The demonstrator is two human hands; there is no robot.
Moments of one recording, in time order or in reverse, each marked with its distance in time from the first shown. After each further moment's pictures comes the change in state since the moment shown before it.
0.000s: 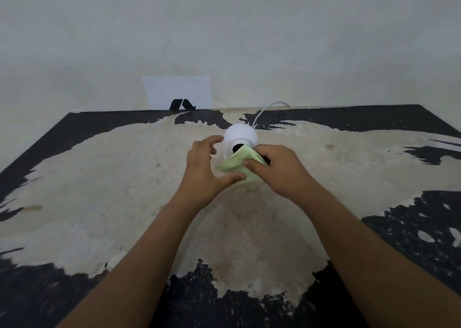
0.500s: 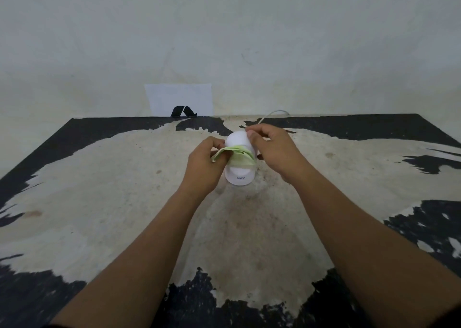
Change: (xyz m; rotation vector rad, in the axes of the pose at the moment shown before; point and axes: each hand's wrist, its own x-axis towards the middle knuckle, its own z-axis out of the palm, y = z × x) left_hand 0.036 0.004 0.006 -0.170 0.093 -0.162; right_hand 0.054 0.005 -0.004 0.353 0.110 0.164
